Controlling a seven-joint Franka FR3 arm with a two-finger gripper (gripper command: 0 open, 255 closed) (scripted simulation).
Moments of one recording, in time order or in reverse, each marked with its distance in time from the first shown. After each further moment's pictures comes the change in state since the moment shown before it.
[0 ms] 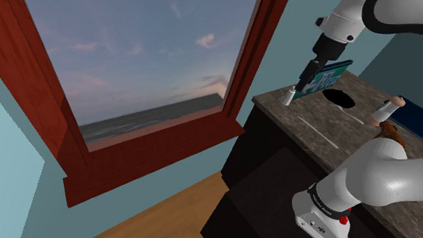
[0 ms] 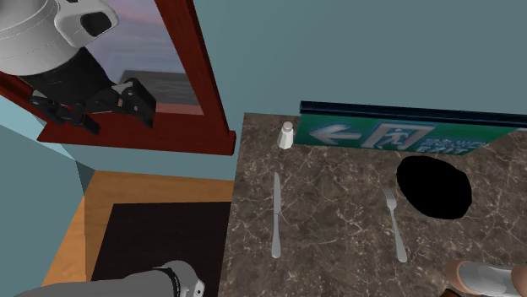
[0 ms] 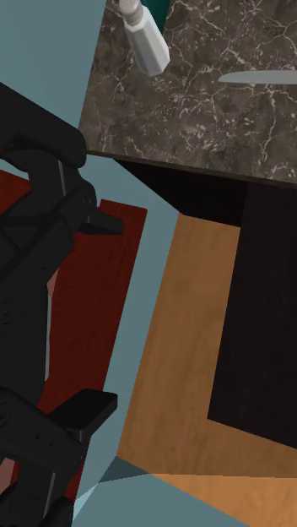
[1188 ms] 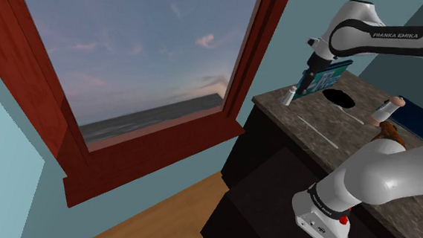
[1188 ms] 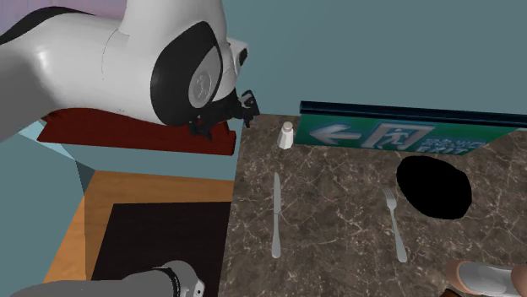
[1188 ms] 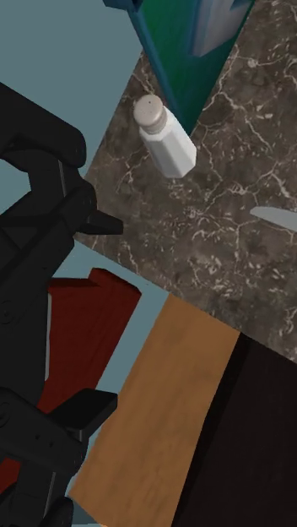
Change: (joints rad) arm -0.054 0.250 -0.340 -0.054 -0.235 0.372 -0.464
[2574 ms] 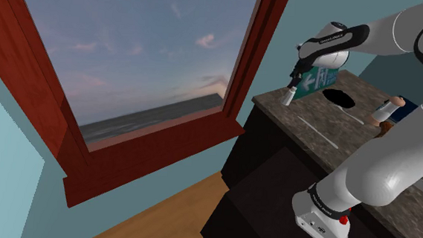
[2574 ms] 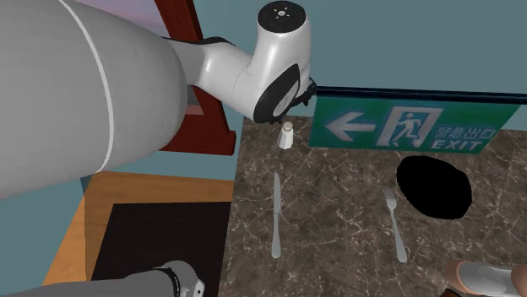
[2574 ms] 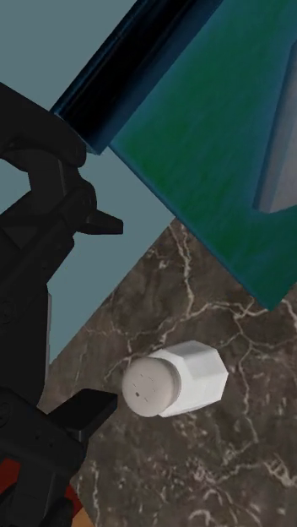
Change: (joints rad) arm 0.061 0.569 -0.283 0.213 0.240 0.568 -0.568
